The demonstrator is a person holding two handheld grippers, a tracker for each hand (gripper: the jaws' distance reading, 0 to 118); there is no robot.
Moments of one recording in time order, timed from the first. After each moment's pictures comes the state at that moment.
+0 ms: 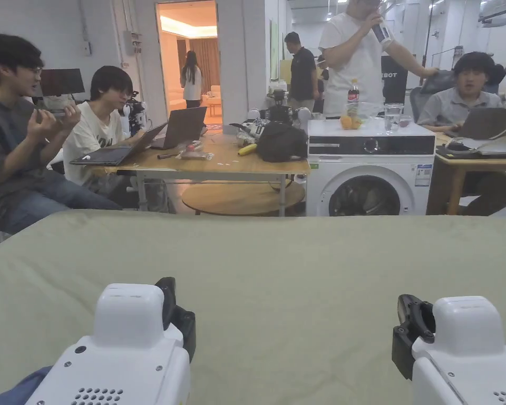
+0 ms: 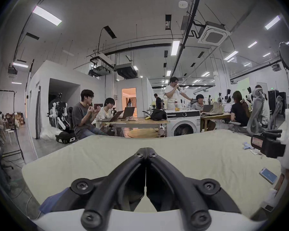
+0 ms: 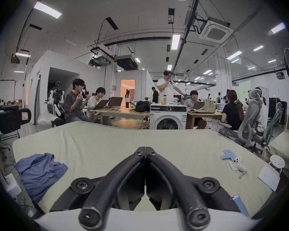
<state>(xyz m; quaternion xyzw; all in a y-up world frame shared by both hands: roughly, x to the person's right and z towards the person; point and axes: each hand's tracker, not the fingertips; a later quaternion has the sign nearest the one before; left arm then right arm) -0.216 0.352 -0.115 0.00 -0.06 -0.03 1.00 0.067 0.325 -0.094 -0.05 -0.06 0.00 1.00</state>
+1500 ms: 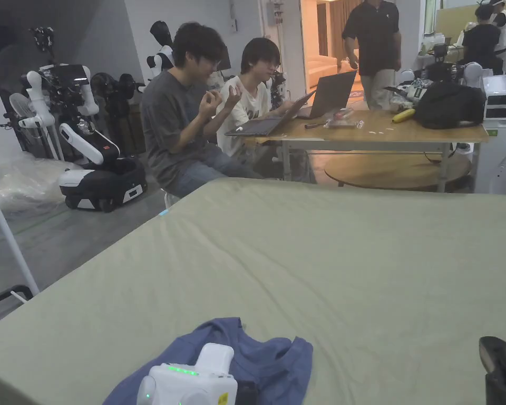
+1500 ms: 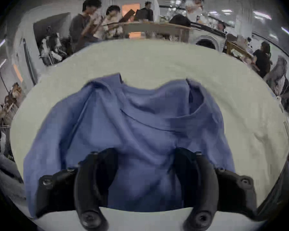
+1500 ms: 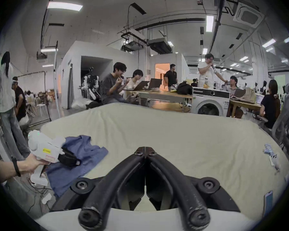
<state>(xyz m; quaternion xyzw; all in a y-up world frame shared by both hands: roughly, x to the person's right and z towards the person) -0.411 0.160 -0.258 -0.42 -0.04 0.00 0.91 -0.006 0.281 -0.142 -0.13 0.10 0.00 0.99</state>
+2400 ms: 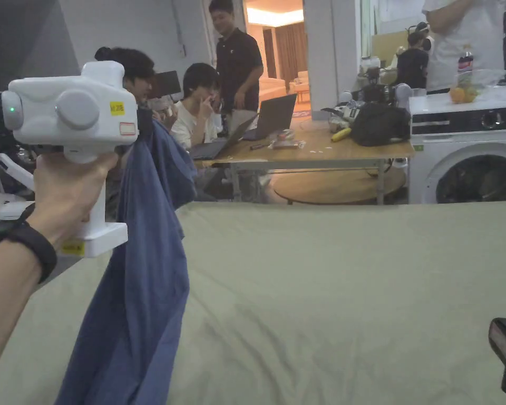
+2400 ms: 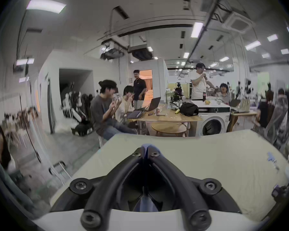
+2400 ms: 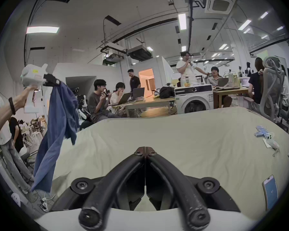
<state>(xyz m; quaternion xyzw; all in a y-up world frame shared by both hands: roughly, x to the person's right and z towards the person) -0.366 0.560 -0.344 -0.10 -0.01 -0.07 0.99 0.070 0.312 -0.116 -0.09 0.04 -0.11 0.99</state>
